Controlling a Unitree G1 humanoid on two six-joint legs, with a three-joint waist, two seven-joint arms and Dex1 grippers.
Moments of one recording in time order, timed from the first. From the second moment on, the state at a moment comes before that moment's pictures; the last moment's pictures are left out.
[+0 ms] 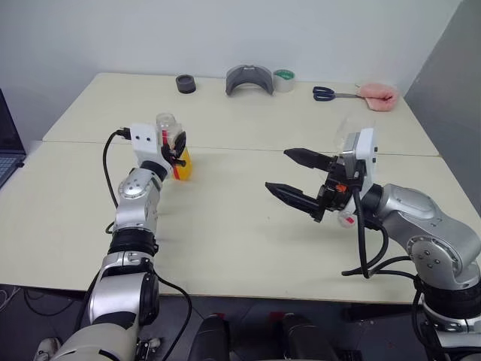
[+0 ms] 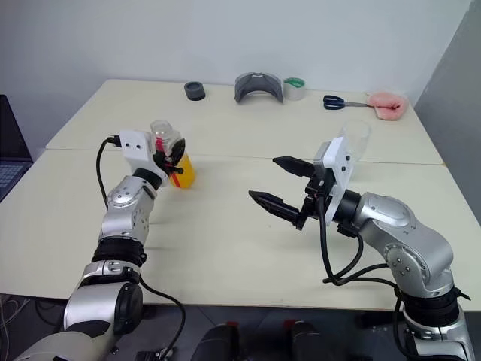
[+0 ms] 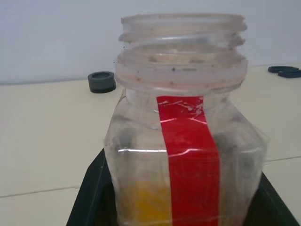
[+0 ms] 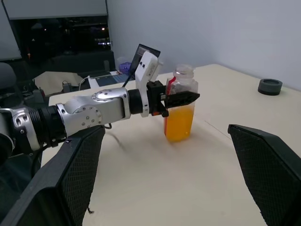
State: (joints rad) left arm -0.75 0.39 0.20 0.73 -0.20 -0.12 -0.37; right arm -0.45 -0.53 0.00 -0.57 0.77 0.71 0.58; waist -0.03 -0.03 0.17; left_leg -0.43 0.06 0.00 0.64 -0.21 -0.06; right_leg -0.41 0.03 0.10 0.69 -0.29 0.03
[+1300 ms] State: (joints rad) left arm -0.07 0.63 0.09 -0.57 -0.58 0.65 -0.72; right arm -0.16 -0.42 -0.08 -0.29 0.41 0.57 0.23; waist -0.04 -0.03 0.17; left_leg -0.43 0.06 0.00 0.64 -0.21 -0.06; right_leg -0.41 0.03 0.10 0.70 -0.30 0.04
